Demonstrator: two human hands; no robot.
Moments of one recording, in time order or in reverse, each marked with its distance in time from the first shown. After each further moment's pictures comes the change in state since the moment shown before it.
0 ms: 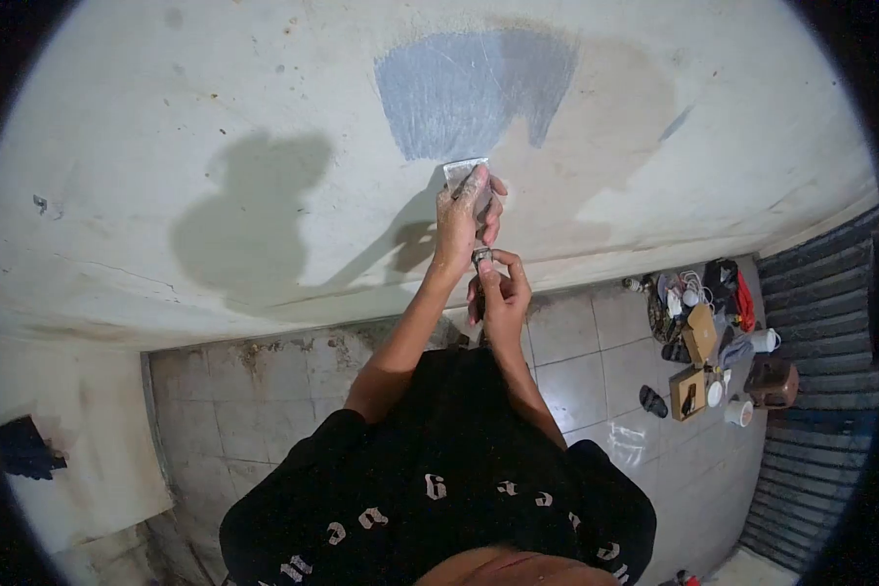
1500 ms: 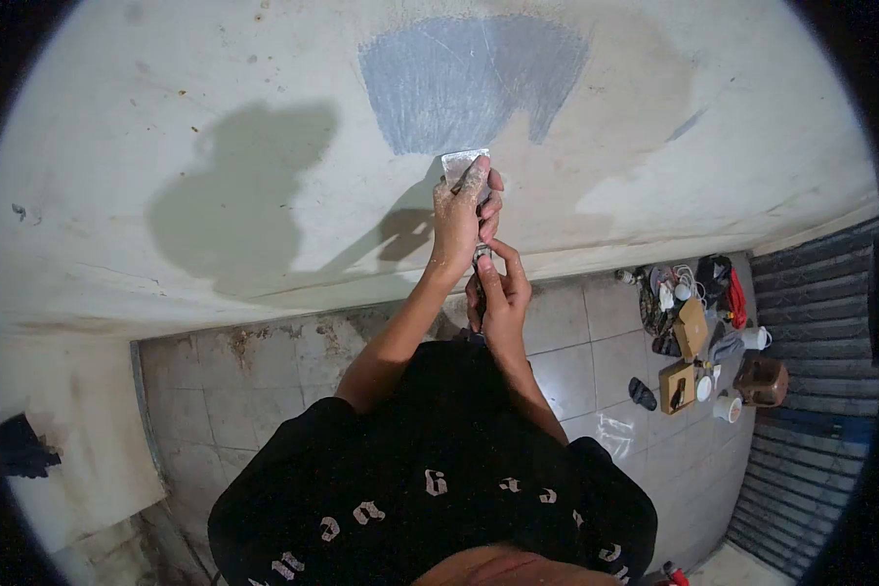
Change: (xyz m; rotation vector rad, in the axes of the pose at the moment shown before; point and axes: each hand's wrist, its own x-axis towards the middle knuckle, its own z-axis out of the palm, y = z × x) left_hand 0.004 -0.002 0.008 -0.020 0.052 -0.038; right_hand 0.004 -0.024 -0.001 0.002 -0.037 0.093
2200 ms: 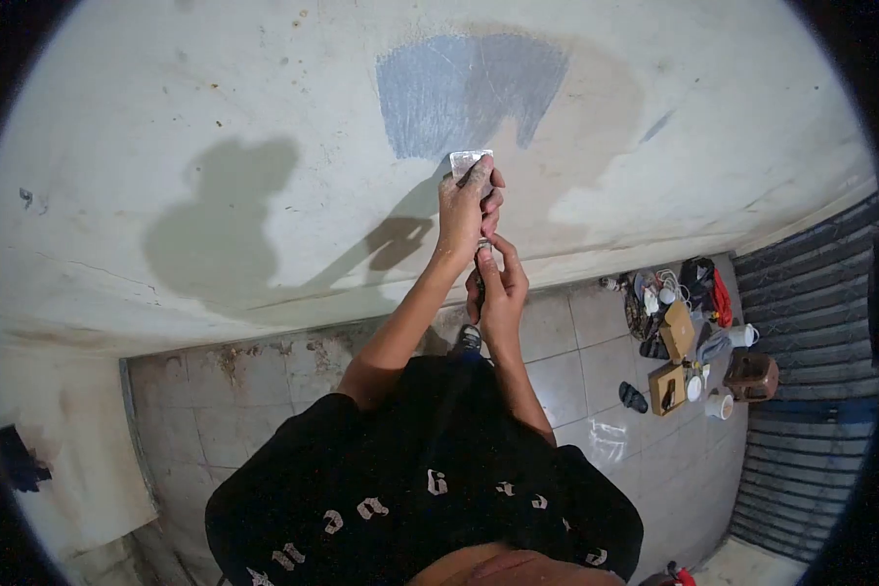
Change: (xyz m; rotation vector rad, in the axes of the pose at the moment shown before) left_hand 0.005 0.002 0.009 -0.001 -0.034 -0.041; right_hand -0.002 -0.011 0.008 -0.026 0.099 -0.039
